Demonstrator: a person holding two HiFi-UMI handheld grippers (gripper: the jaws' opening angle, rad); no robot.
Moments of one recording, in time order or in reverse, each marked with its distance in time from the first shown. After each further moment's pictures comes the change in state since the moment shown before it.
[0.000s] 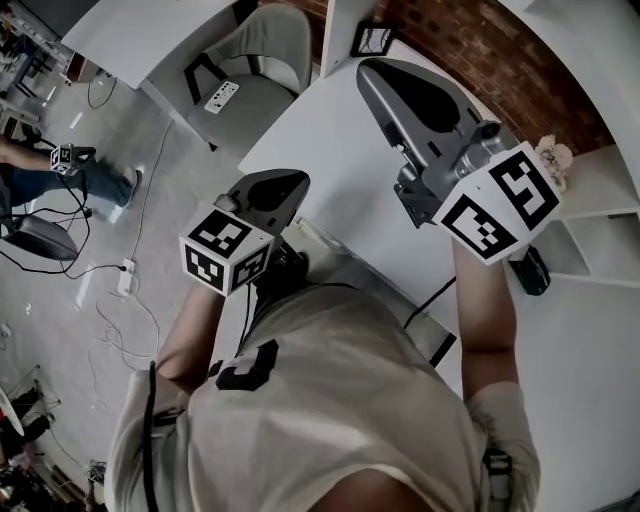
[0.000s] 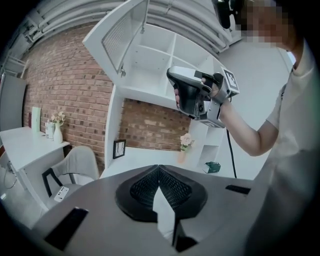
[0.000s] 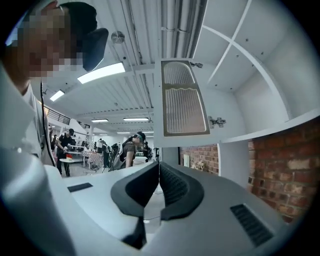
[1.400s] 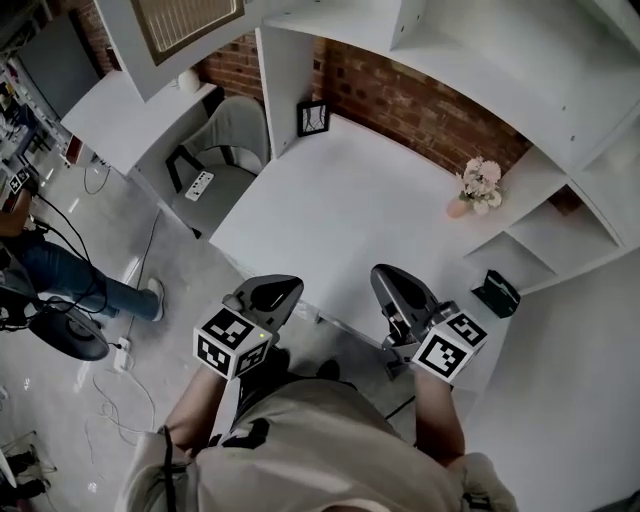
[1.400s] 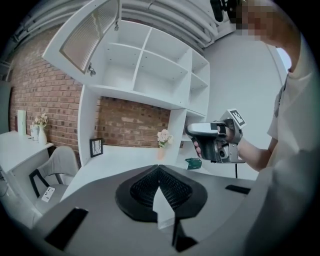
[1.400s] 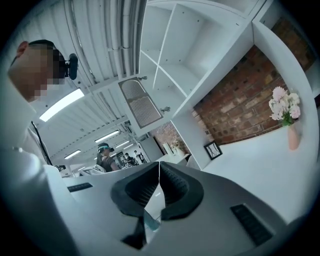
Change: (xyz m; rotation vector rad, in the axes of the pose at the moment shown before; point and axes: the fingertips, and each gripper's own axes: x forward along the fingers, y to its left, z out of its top) left arm 0.002 -0.137 -0.022 0.067 0.042 -0.115; right arm -0.227 0.032 -0.120 0.531 -0.014 -0.284
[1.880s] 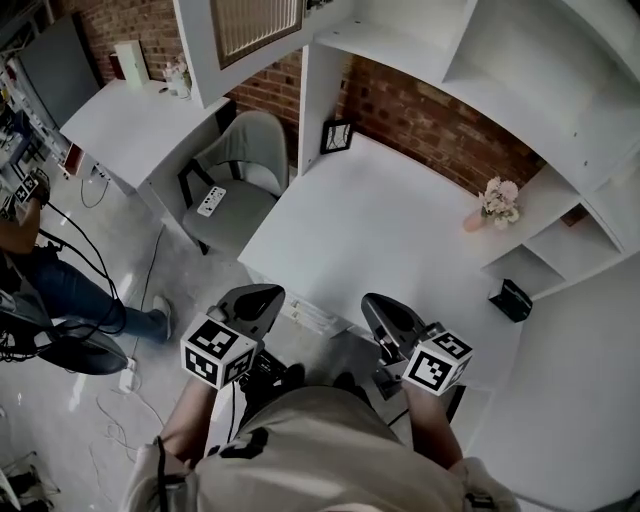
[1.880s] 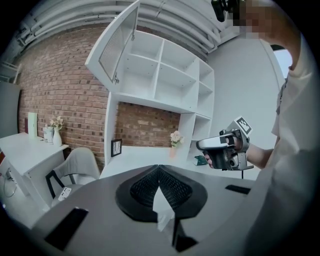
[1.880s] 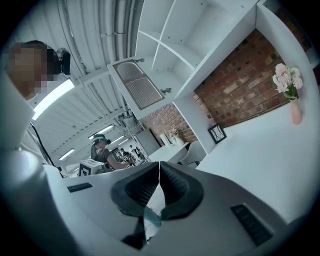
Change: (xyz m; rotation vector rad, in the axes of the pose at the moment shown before) left arm -0.094 0.107 -0.016 0.010 -0.032 0.065; right arm 0.082 0.049 -0.074 0.044 0.079 -0.051
